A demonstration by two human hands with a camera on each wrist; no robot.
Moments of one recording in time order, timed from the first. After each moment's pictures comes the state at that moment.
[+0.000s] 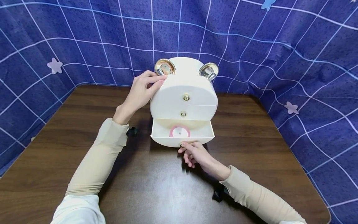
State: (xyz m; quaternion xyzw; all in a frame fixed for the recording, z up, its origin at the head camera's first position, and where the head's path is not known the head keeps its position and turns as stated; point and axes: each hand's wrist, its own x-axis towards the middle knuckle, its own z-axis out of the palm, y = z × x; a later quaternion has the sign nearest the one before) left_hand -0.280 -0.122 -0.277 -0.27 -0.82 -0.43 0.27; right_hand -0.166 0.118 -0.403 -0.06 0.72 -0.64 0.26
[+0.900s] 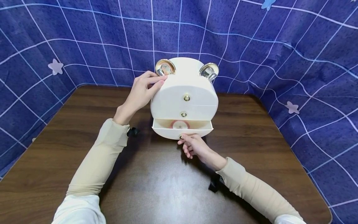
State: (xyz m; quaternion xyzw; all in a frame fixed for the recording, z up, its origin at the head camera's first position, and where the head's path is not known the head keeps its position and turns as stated) left_hand -0.281 -0.123 -0.277 -0.26 -0.83 -0.41 0.27; right_hand -0.195 0.113 -0.401 -0.04 0.71 -0.65 0.27
